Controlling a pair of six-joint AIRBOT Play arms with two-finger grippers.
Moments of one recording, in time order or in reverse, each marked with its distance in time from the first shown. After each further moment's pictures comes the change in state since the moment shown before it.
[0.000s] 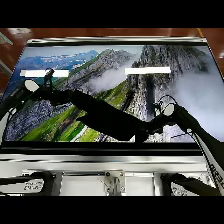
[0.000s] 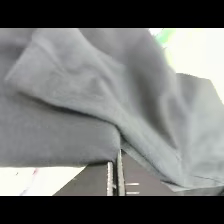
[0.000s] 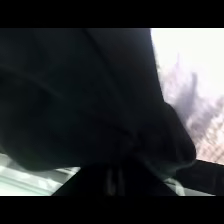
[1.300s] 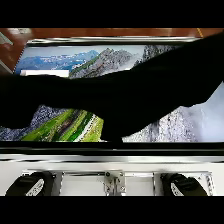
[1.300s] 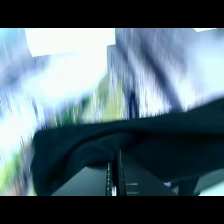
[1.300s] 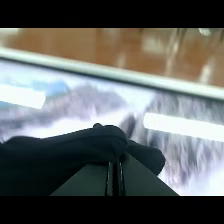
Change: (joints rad) left arm -0.008 0.700 0.313 0.037 -0.504 -0.044; right arm 0.015 0.560 0.985 -0.411 0.229 -0.086
